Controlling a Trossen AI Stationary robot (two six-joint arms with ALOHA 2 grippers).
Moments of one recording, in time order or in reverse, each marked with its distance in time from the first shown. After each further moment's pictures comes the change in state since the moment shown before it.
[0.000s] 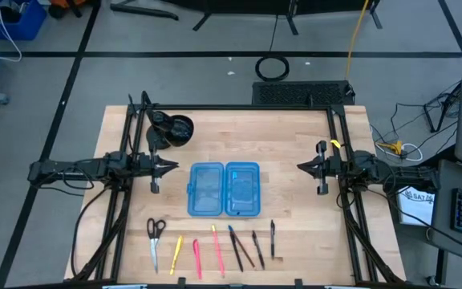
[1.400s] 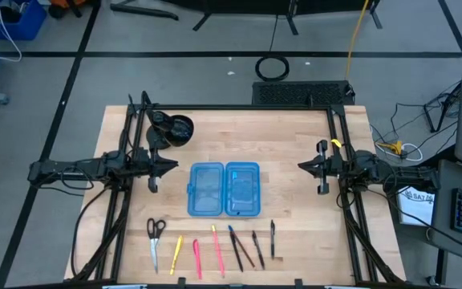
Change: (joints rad) left arm 0.000 0.000 0.000 0.050 0.001 -0.286; right arm 0.000 0.000 0.000 0.037 0.000 0.000
